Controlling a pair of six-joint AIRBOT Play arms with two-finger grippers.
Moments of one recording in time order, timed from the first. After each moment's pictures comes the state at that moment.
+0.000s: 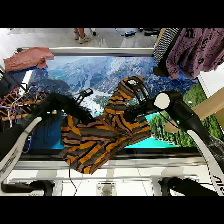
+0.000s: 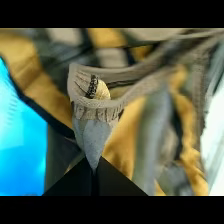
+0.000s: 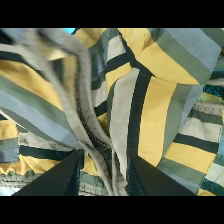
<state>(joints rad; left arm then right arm) -0.28 -1.47 1.20 -2.33 1.25 2.62 0.38 -1.24 1.19 -1.22 1.14 1.18</state>
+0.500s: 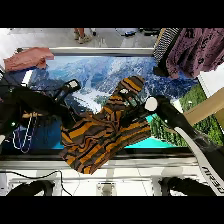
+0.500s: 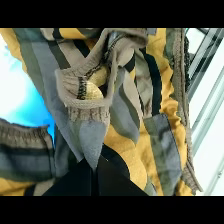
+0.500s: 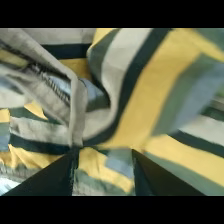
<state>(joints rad) -0.28 -1.12 1.19 -2.09 1.39 2.43 0.42 -1.35 1.14 -1.17 1.10 1.08</state>
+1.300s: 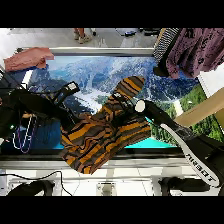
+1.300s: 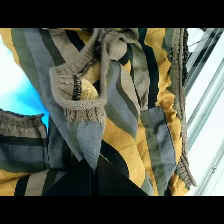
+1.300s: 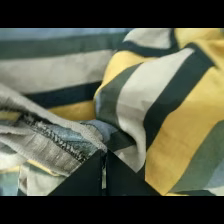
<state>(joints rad) -0.28 -1.09 1.16 -2.08 1.40 2.41 0.44 -1.52 1.14 -0.99 0.93 1.03</state>
